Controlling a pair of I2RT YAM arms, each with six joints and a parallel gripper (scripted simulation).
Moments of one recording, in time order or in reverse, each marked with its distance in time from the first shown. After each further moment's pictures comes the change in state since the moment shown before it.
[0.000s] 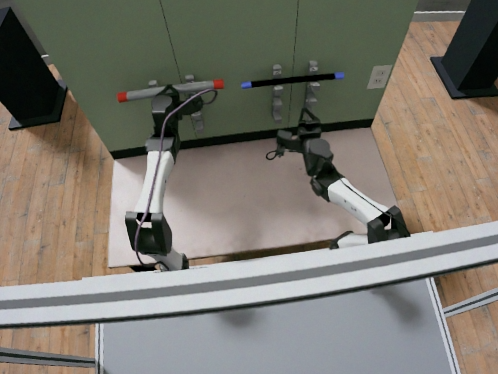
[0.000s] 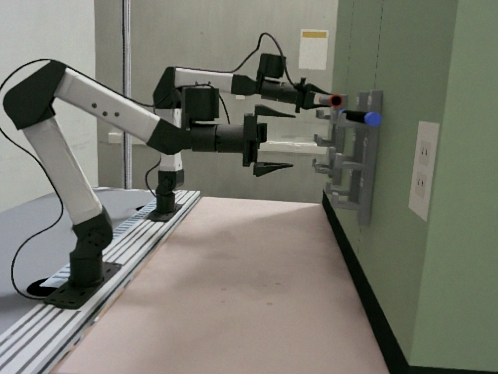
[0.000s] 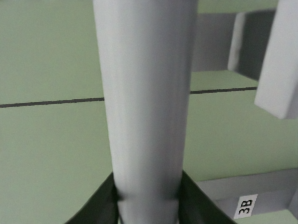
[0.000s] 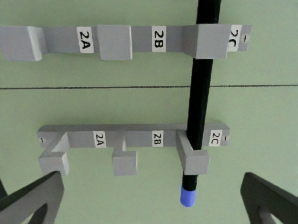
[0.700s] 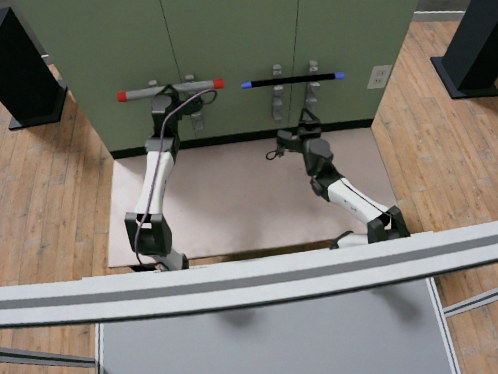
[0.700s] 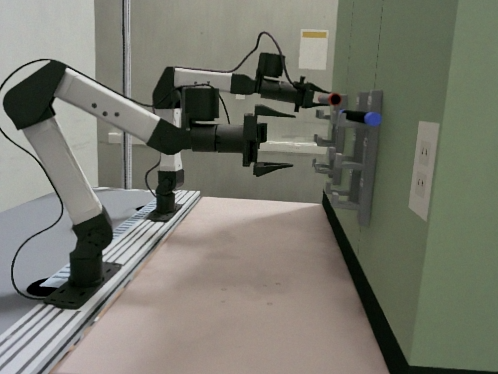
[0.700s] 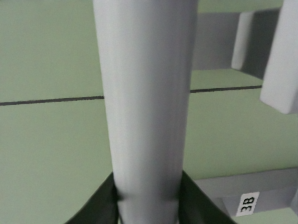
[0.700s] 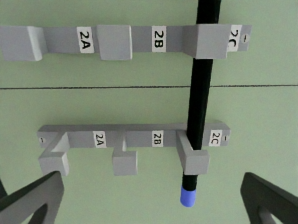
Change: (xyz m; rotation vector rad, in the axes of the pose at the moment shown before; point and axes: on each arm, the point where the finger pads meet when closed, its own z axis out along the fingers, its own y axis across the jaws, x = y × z) left arm 0.000 0.003 -0.003 -0.006 0.000 -0.001; right arm 0.000 0.000 0.000 0.000 0.000 0.000
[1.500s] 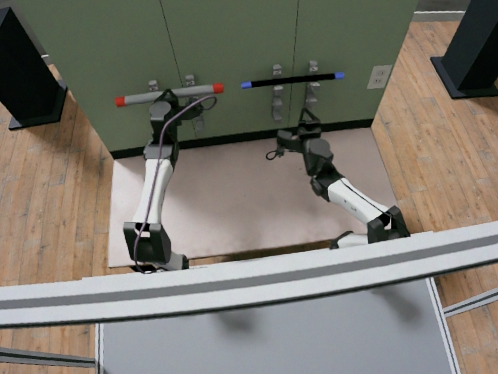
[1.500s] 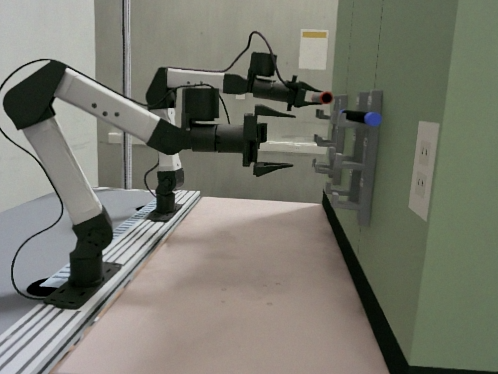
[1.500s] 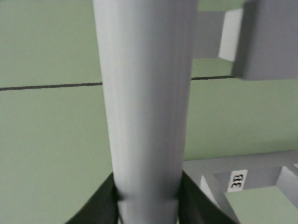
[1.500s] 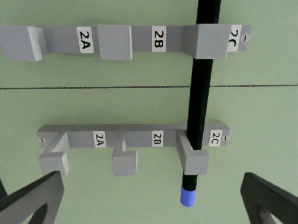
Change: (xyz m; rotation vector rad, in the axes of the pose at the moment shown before) left arm 0.002 0.000 -0.022 -0.009 0.001 -0.001; right arm 0.000 0.000 0.000 0.000 0.000 0.000
